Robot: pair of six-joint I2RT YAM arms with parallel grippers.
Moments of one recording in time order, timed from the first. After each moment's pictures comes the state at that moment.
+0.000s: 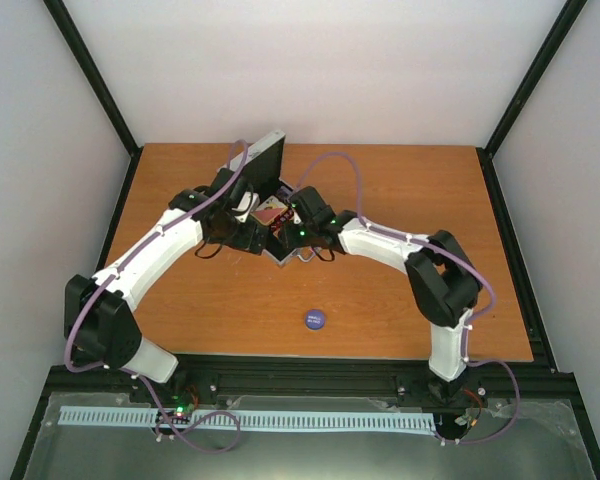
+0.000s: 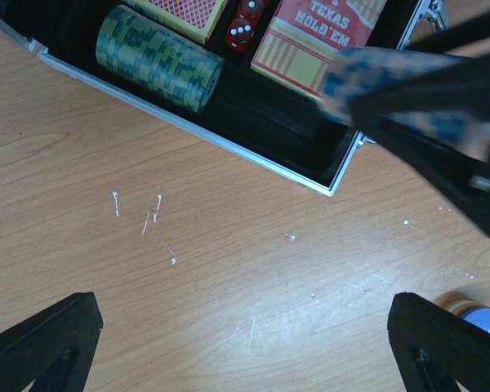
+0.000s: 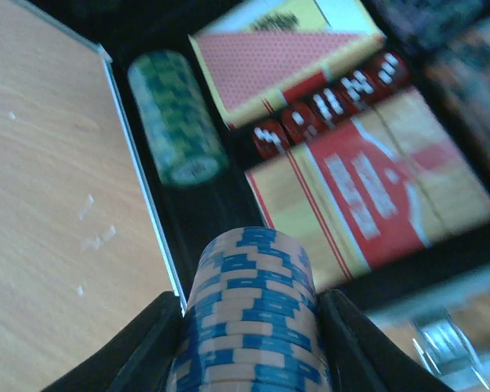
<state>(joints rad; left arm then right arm) -0.46 1.50 1.31 -0.99 0.03 -0.20 0.75 1.86 1.34 -0.35 -0.06 0.45</state>
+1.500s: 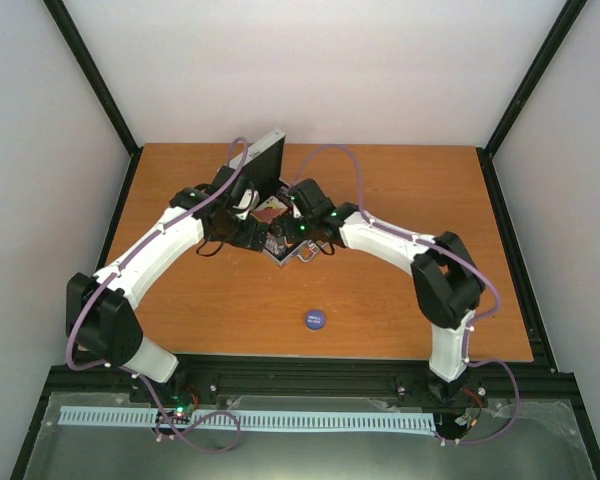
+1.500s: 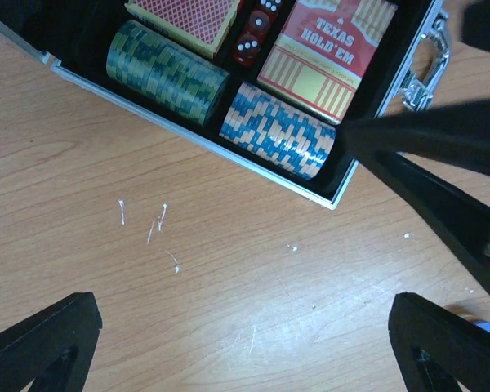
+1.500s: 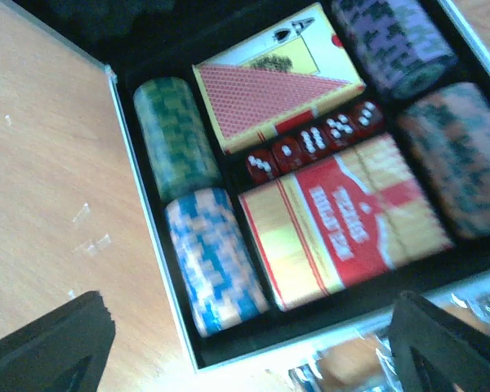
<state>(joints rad) -0.46 1.50 1.32 -0.98 0.01 -0.22 0.75 1.95 1.45 -0.34 -0.05 0.40</state>
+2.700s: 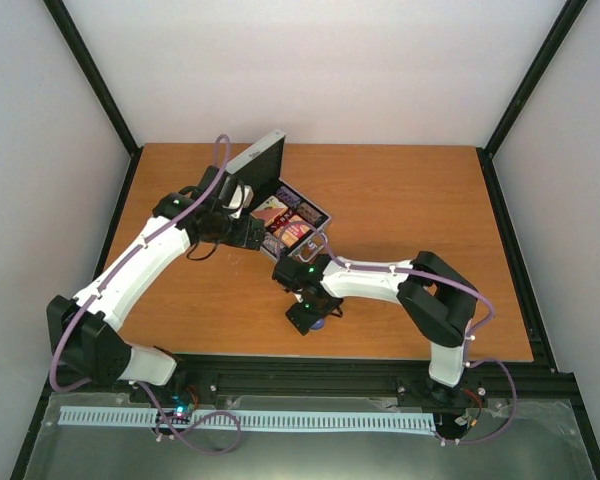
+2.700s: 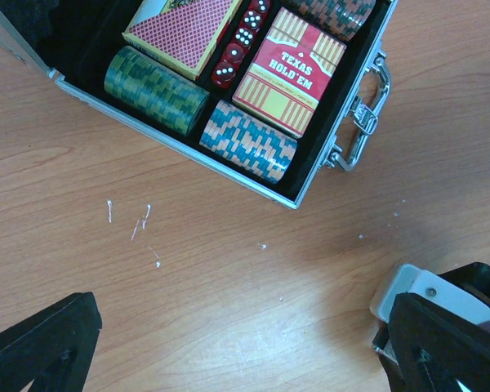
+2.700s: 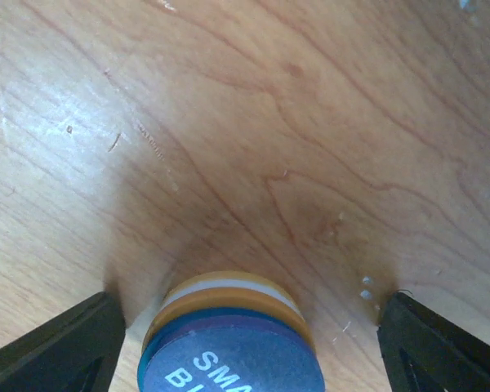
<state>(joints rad) -0.46 1.39 1.31 -0.98 0.06 -0.27 1.04 1.85 1.17 -0.81 -0.01 0.29</state>
